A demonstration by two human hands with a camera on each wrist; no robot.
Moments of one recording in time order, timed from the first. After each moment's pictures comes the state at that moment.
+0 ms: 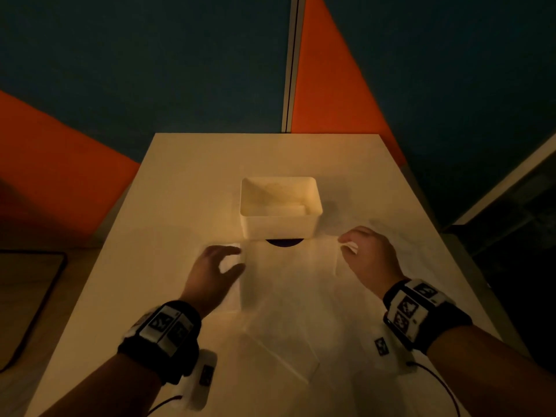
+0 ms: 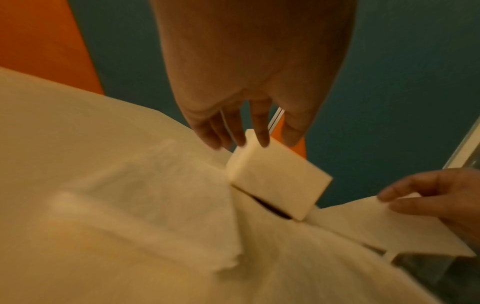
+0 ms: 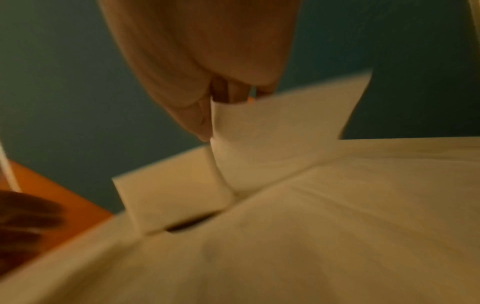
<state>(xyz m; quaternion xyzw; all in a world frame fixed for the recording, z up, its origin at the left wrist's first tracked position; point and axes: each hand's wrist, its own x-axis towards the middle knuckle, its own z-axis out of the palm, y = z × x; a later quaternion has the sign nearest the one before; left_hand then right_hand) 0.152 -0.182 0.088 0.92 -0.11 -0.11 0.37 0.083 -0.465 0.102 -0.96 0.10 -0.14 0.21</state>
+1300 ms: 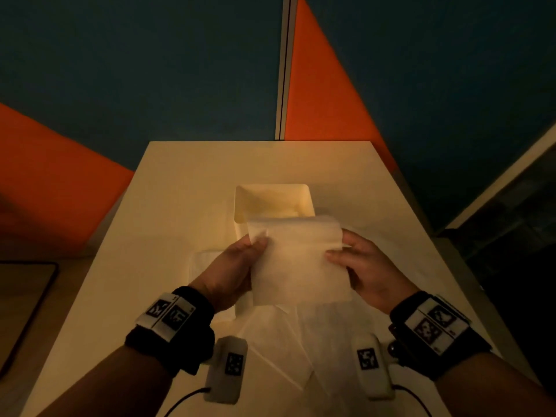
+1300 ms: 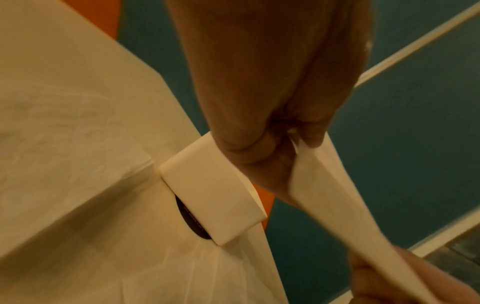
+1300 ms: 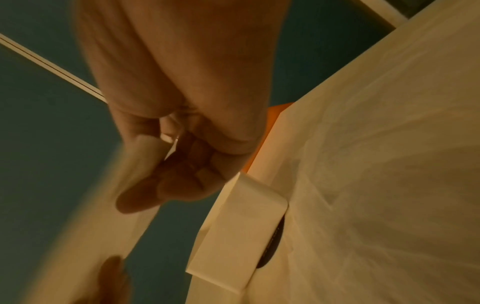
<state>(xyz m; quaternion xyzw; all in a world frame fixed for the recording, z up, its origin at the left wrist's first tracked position) 0.140 -0.231 0.144 0.54 -0.07 -0.37 0.75 0.061 -0.437 0.156 -0.63 0.17 0.04 0.75</state>
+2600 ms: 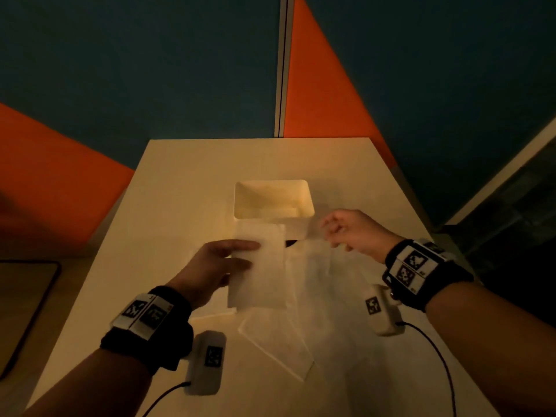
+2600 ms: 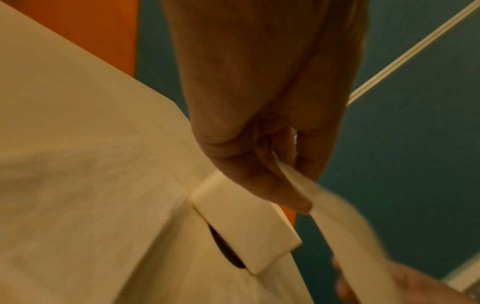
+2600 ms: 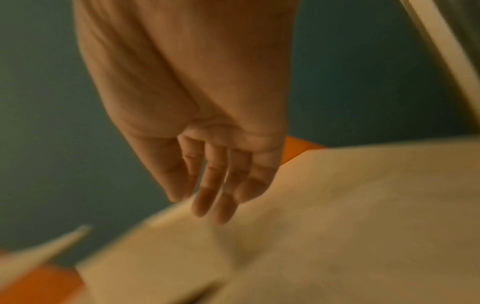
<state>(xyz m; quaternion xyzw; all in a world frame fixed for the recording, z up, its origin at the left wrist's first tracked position) 0.147 -0.199 0.143 0.67 -0.01 -0.33 0.66 0.109 -0.468 0.158 -0.87 0.14 0.11 0.46</state>
